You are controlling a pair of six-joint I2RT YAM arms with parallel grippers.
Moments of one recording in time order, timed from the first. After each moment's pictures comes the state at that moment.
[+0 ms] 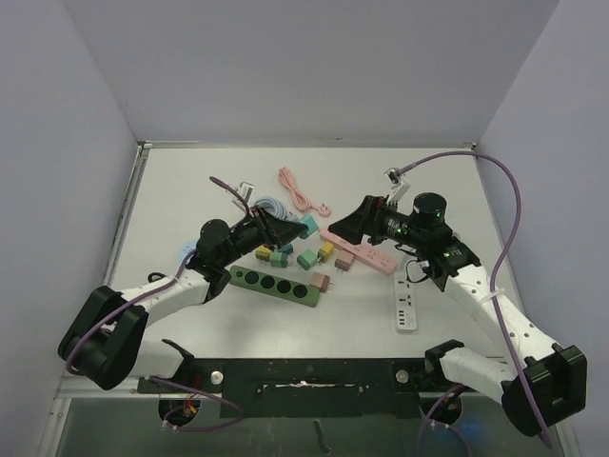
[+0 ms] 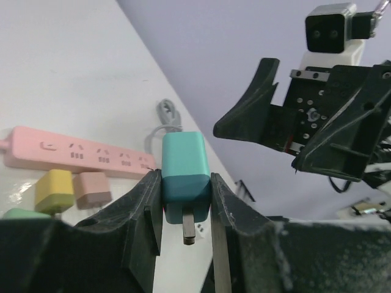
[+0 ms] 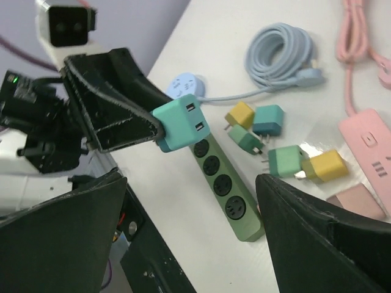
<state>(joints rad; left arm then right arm) -0.58 1.37 0.54 0.89 0.38 -0.93 0.39 1.07 0.81 -0.04 -0.53 0.62</state>
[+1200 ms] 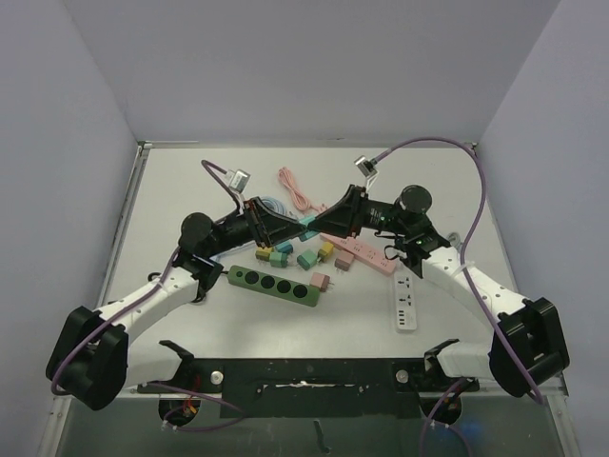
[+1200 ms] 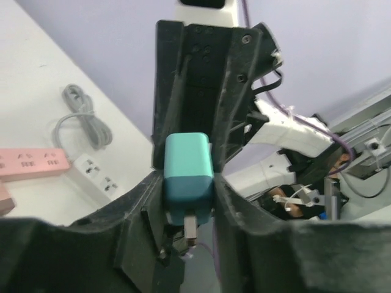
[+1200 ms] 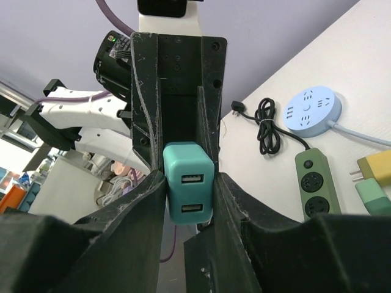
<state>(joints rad) -0.53 1.23 0.65 0.90 0.71 -1.18 0.47 1.27 0.83 0.59 -0.92 0.93</state>
